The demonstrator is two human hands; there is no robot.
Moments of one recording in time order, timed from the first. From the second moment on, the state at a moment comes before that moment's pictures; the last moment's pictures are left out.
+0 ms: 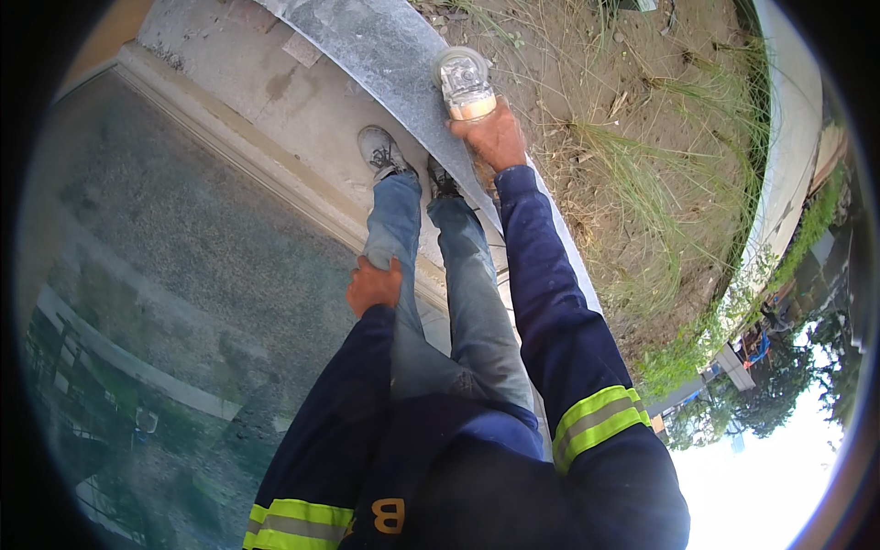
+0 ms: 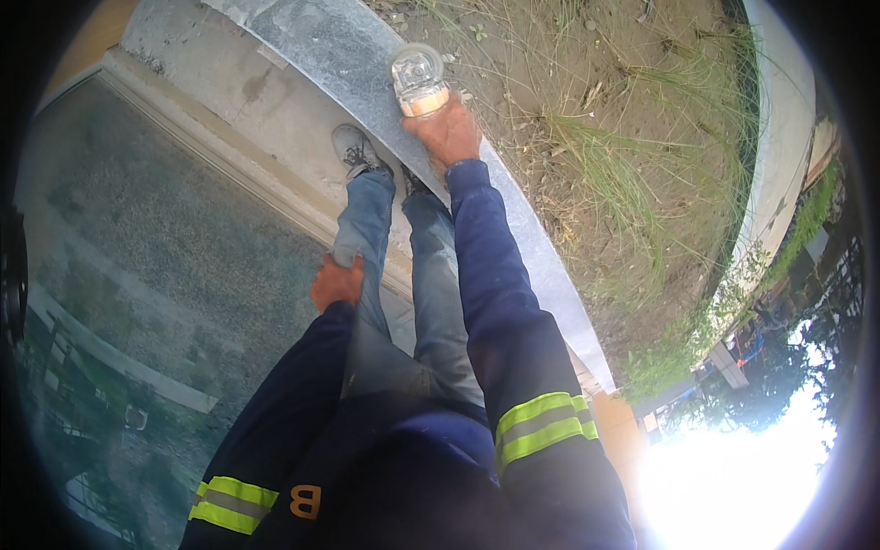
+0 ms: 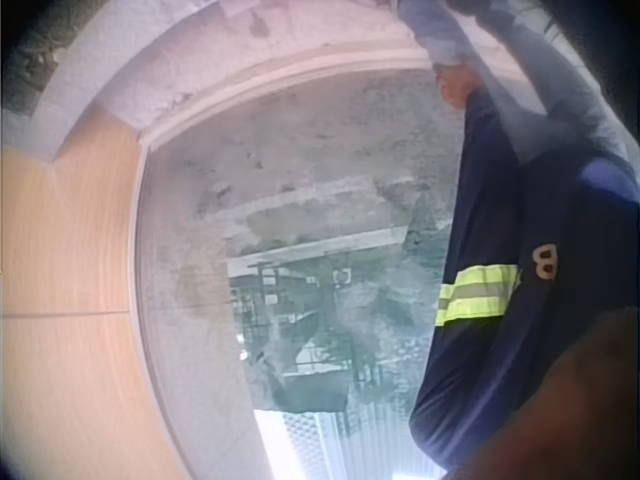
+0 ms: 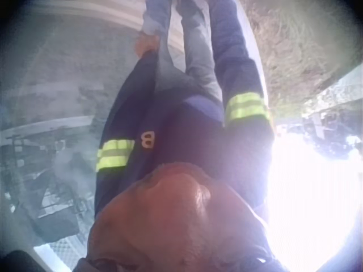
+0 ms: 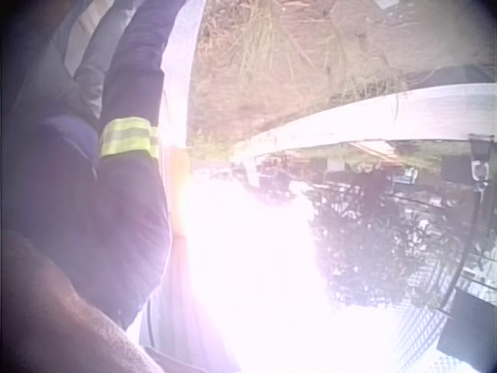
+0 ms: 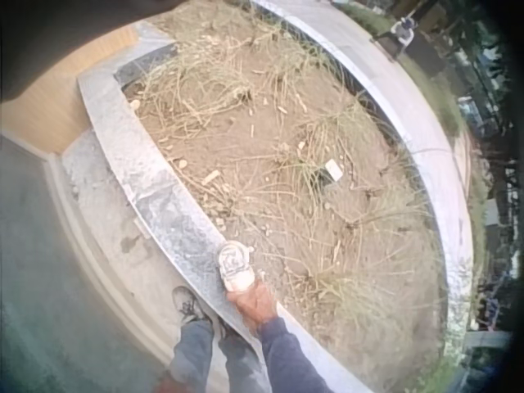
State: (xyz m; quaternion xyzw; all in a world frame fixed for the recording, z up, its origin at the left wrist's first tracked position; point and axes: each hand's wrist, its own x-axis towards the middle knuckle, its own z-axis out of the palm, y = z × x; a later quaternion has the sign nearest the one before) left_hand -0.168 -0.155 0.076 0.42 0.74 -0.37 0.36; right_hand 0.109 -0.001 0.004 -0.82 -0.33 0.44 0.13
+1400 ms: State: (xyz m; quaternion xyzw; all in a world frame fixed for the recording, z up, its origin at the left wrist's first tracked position) left_hand -0.164 -0.151 0.080 0.42 0.74 -0.38 0.36; right_hand 0.110 0.012 0.007 -0.83 -0.31 0.45 0.11
